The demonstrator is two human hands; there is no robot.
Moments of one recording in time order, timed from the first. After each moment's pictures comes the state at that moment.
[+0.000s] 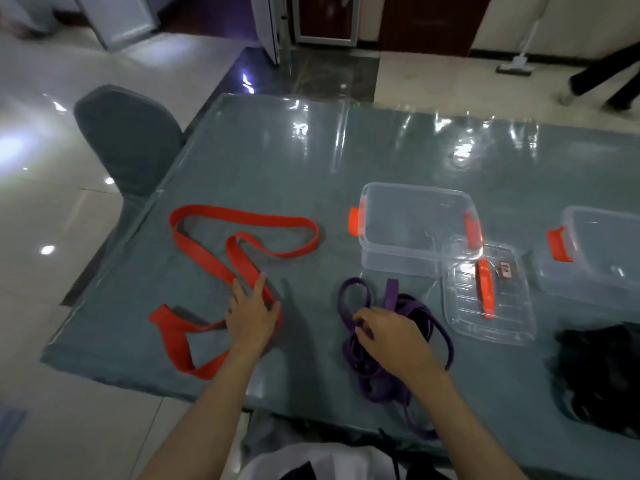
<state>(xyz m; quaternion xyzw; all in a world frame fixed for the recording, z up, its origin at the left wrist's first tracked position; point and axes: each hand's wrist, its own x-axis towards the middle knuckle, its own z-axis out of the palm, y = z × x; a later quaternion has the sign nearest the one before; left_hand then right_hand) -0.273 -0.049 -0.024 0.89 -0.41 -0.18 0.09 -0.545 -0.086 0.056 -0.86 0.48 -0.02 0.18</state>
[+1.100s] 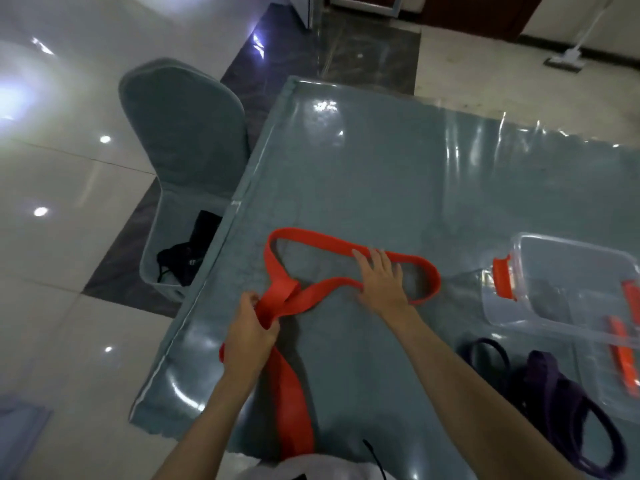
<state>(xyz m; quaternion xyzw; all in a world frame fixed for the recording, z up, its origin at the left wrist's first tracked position) 0.025 -0.052 -0.028 0.83 -0.36 -0.27 0.33 -0.187 -0.238 -0.034 -0.82 0.54 0.10 0.14</state>
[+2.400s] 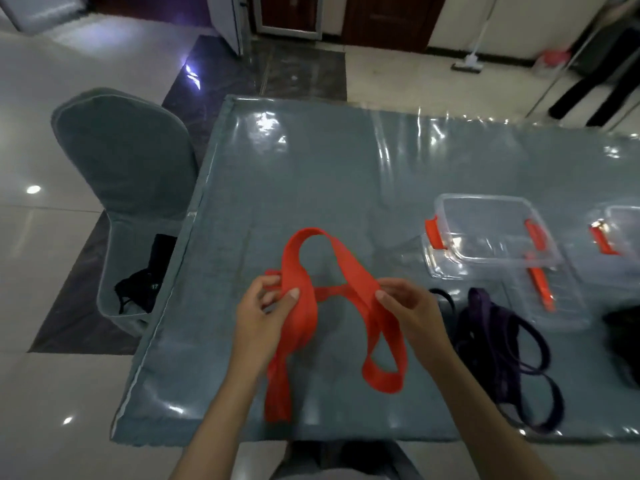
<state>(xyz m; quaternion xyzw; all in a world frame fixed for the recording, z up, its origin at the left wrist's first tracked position) -0.050 -0.034 0.084 0.61 -0.29 -0.48 0.55 -0.298 -0.085 0.078 -0.51 0.55 -0.41 0.52</state>
